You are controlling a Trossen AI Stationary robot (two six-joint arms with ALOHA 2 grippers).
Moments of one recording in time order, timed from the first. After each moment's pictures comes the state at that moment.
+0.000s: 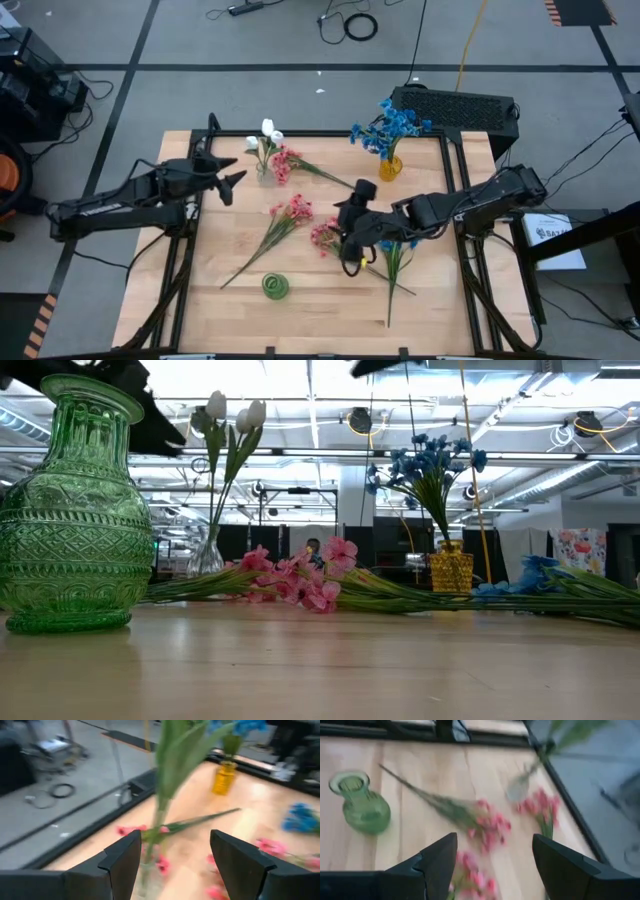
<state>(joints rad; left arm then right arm) 0.27 0.44 0.52 -0.41 -0.30 -0.19 0.31 1.57 1.47 -0.63 0.56 0.22</state>
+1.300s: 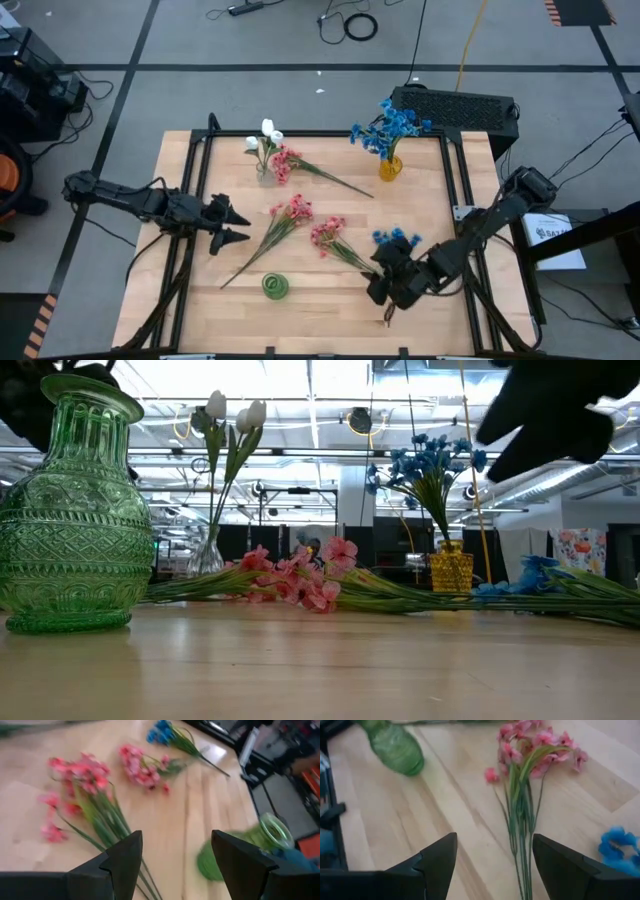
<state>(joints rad) -0.24 0.42 0.32 -0.37 -0.07 -0.55 0.65 1.52 0.99 -0.49 0.60 1.18</state>
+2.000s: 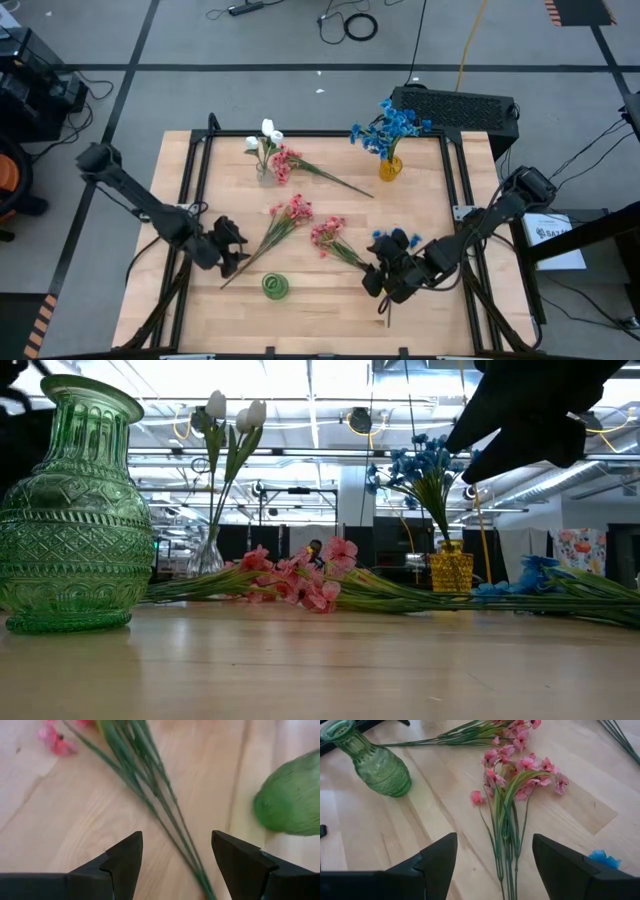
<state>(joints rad) -0.67 0.92 0.32 -0.35 -0.46 -0.93 0.60 1.52 0.97 -0.46 0.68 1.14</state>
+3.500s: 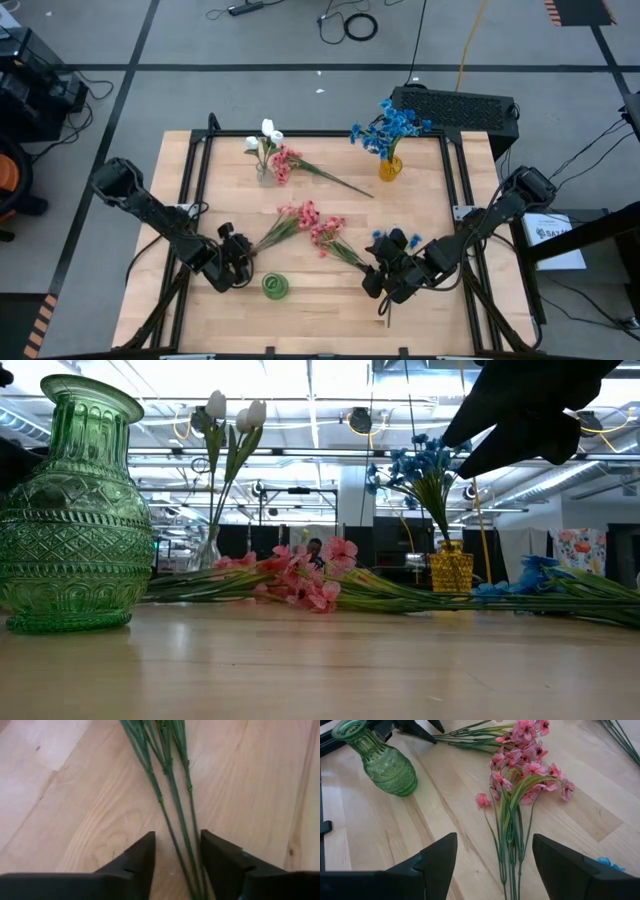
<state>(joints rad) -0.73 1.39 0.41 -0.33 -0.62 -1.02 0.60 1.52 0.97 -0.43 0.68 1.09</state>
